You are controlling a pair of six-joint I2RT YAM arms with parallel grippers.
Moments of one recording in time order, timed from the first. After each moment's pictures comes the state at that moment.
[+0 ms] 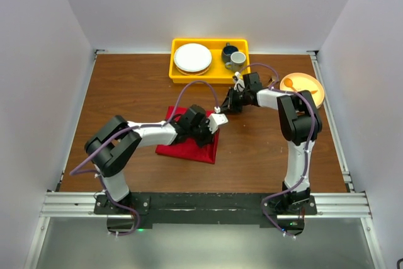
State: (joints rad) left arm -0.80 1.77 0.90 0.07 0.31 0.19; right arm 0.28 2.09 1.27 -0.13 -0.61 0.56
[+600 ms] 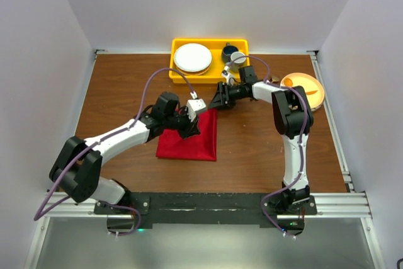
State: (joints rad) left arm -0.60 1.43 0.85 -0.11 0.53 0.20; right arm 0.27 2.25 1.51 -0.24 -0.91 0.27
